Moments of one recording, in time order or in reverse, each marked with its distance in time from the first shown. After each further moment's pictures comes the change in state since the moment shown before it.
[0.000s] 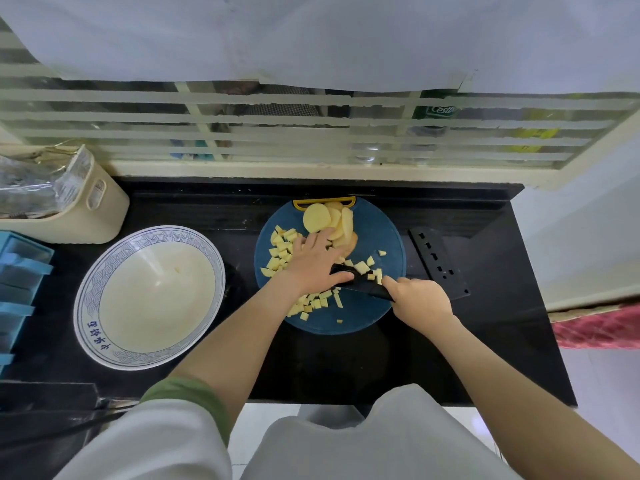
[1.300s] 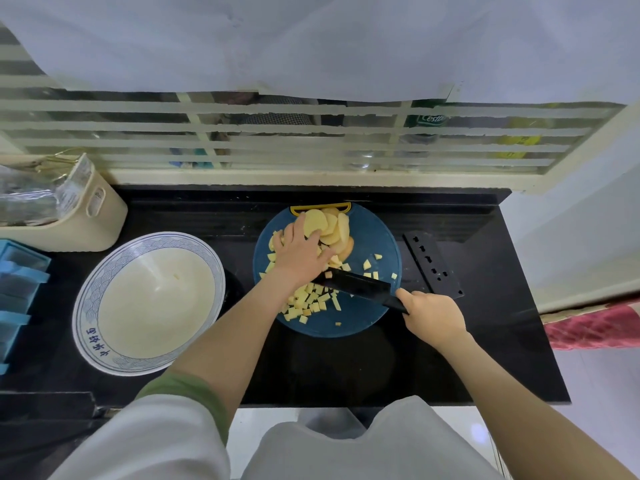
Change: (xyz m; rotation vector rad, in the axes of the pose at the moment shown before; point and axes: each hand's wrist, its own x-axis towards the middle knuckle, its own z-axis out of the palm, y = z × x) left_hand 0.000 -0.007 -0.014 -0.102 0.127 -0.260; right_hand -0.030 0.009 0.004 0.103 -0.053 0.128
